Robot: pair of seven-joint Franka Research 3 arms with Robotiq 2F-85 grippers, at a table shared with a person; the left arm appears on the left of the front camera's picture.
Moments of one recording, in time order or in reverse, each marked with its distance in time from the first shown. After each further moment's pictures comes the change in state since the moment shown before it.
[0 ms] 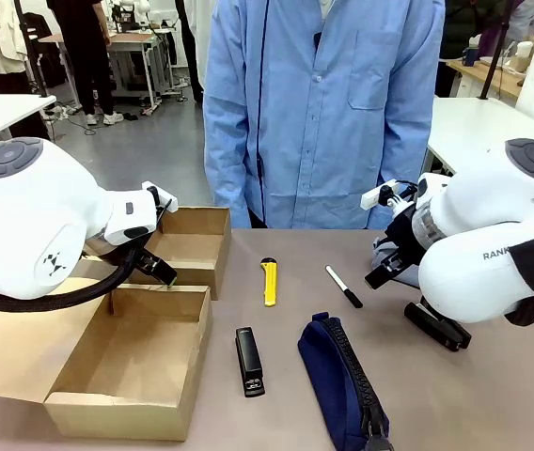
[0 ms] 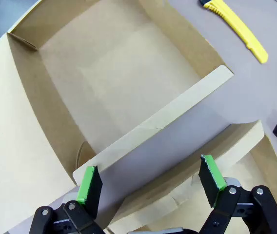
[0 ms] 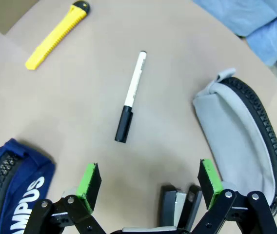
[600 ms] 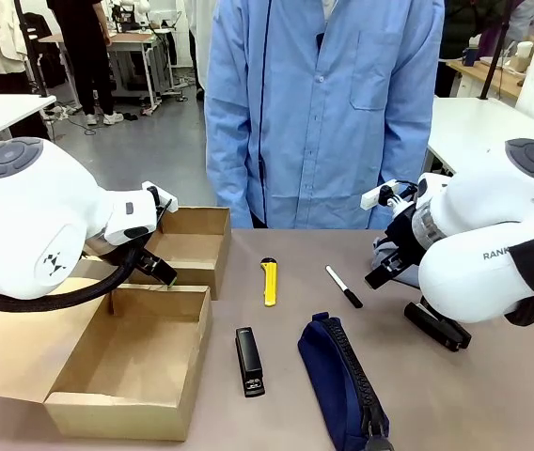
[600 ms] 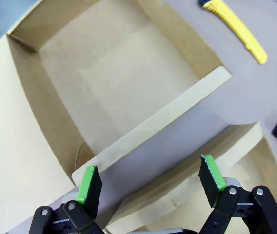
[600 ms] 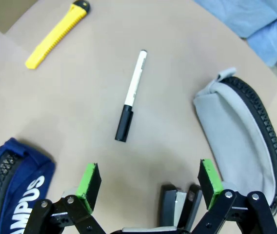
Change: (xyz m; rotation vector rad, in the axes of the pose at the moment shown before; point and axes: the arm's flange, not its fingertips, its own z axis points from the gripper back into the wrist) left arm 0.004 -0.004 0.004 -0.010 -0.014 -0.005; right arm 0.001 0.000 0.001 0.002 0.007 0.001
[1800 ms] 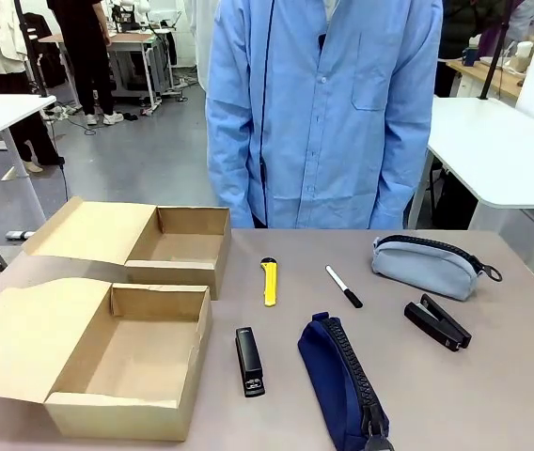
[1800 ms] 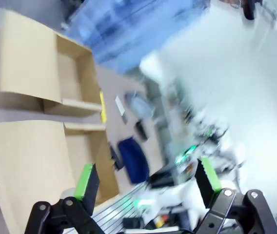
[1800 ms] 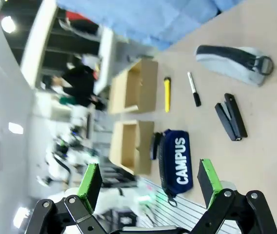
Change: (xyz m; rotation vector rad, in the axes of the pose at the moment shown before) left arm -0.230 0.219 0.264 -0.797 -0.536 0.967; right arm -0.233 -0.216 0.241 0.771 -0.382 -1.103
